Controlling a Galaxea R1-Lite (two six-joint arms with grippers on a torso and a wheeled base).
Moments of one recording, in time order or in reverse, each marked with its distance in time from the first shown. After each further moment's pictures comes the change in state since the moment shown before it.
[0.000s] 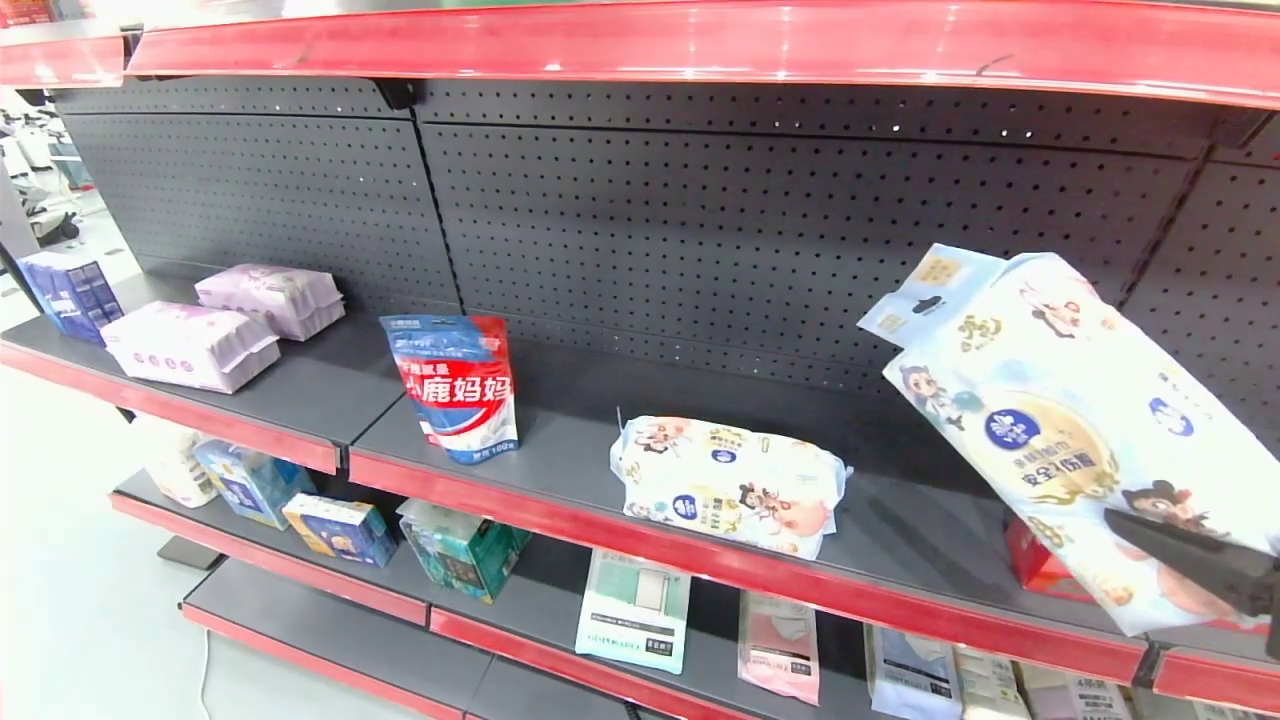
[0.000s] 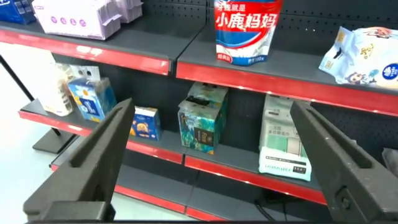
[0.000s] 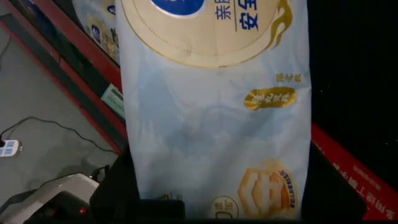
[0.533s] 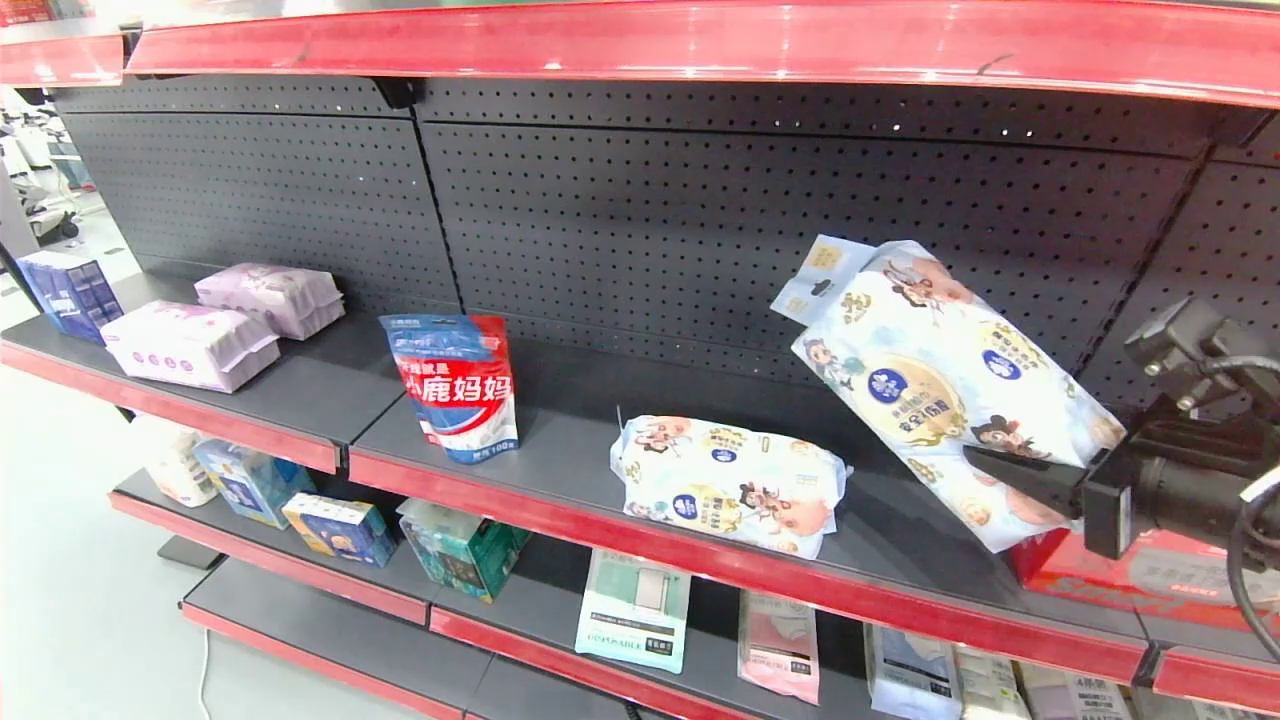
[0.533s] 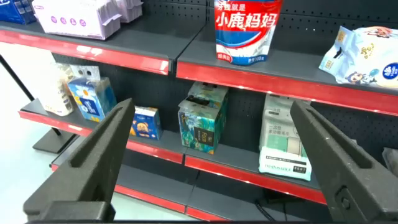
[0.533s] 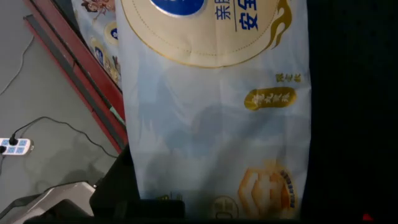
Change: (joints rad) left arm 0.000 0.000 0.000 0.000 0.000 0.000; right arm 0.075 0.334 -0.040 -0.286 0.024 0.005
